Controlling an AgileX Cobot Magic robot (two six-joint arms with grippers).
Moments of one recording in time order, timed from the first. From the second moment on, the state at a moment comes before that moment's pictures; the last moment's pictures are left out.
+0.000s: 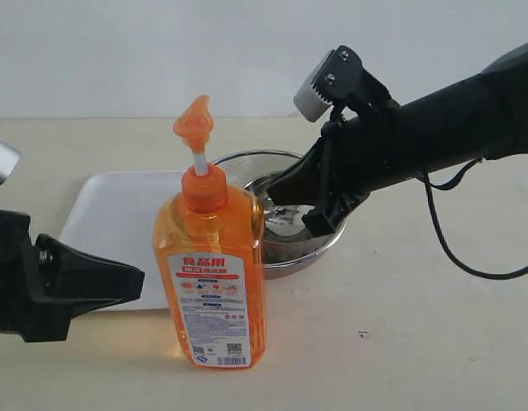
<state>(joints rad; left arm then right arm) -0.29 1.07 -0.46 -1.28 0.67 1.20 0.39 1.64 -0.98 1.29 0.71 -1.75</state>
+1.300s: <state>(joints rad) -0.29 1.26 -0.47 -1.47 0.68 1.37 0.43 1.67 -1.03 1.25 0.81 -1.69</state>
